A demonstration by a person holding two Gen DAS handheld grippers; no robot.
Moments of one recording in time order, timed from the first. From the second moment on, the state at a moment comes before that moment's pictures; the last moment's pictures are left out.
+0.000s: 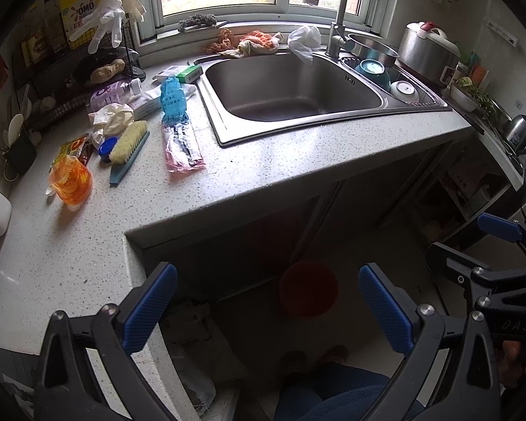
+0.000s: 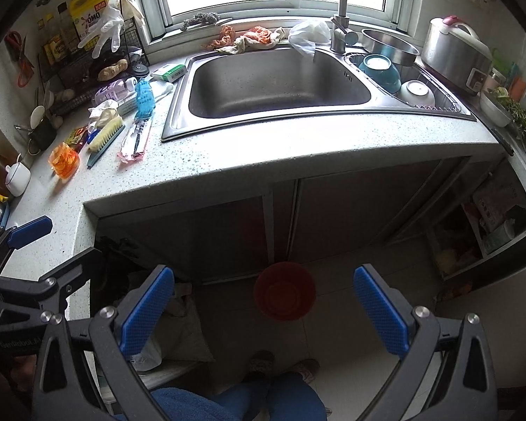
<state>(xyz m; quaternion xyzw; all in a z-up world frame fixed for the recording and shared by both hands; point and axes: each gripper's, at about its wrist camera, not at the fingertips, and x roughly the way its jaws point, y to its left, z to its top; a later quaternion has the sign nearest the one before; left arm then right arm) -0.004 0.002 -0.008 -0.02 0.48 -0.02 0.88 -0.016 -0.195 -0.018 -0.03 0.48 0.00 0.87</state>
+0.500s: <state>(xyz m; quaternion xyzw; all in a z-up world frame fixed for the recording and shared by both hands) -0.004 0.001 -0.010 -0.02 0.48 -0.03 0.87 -0.018 -0.196 -0.019 -0.03 0.49 0.00 0.87</state>
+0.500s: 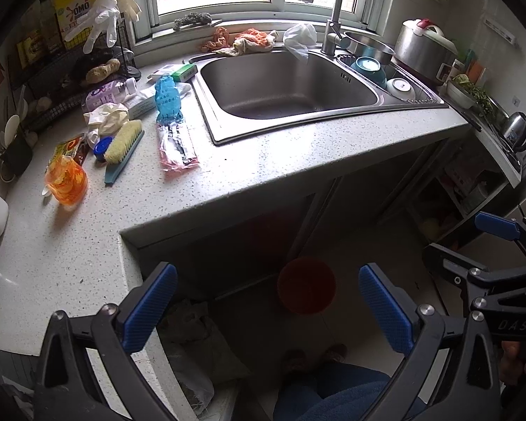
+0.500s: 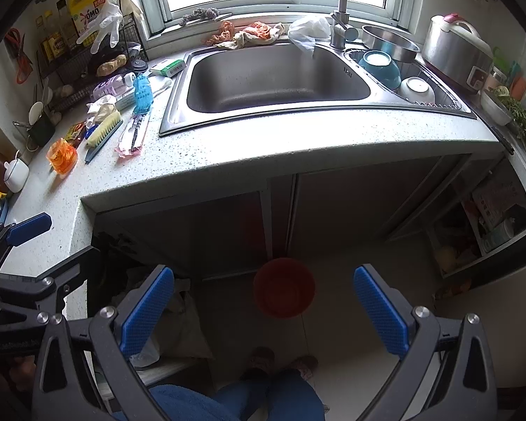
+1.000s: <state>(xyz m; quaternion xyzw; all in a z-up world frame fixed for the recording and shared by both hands) -0.006 0.001 -0.010 -0.02 0.48 -0.03 0.88 -0.018 -0.195 -0.019 -0.04 0.49 0.00 0.87</state>
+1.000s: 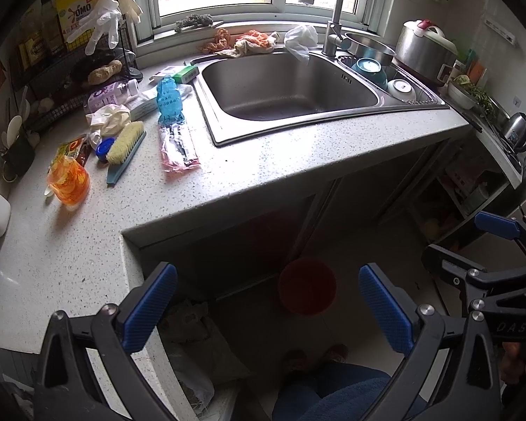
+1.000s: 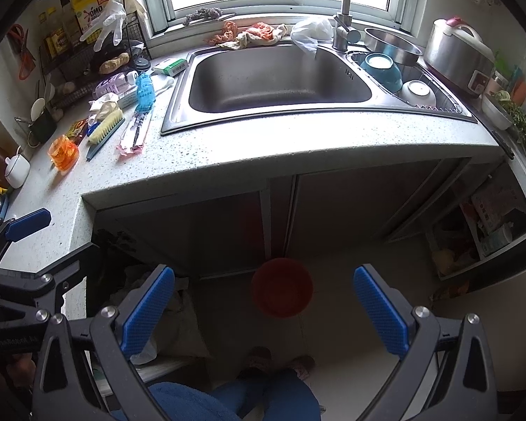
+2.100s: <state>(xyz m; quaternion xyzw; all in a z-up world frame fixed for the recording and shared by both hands) 0.049 0.121 0.044 -0.10 0.44 0.21 0.87 0.132 -0.107 0.011 -0.15 0.46 0.23 0.85</state>
